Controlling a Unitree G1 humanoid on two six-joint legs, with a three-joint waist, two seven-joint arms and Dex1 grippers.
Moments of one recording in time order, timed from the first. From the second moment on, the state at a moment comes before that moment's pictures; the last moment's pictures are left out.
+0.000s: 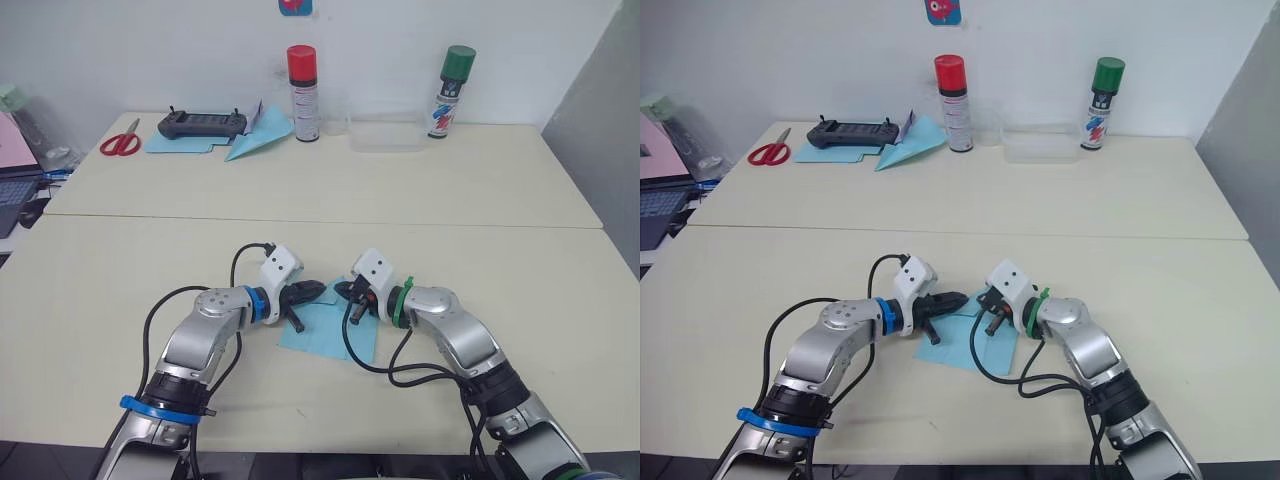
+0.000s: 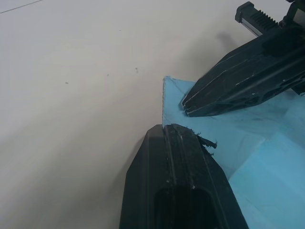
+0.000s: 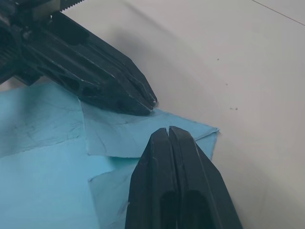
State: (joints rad) left arm -0.35 0.45 -0.14 0.00 -0.22 0.53 -0.82; right arm -0.44 -0.23 0.35 -0.01 0.06 0.55 0.64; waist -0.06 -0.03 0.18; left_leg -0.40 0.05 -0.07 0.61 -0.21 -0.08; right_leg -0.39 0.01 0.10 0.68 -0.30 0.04
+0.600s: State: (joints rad) left arm -0.20 0.61 -0.06 -0.16 -0.29 0.57 -0.84; right arm -0.44 -0.23 0.36 0.00 0.06 0.55 0.65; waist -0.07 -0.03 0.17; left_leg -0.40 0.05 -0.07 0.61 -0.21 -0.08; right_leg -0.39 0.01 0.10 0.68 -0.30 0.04
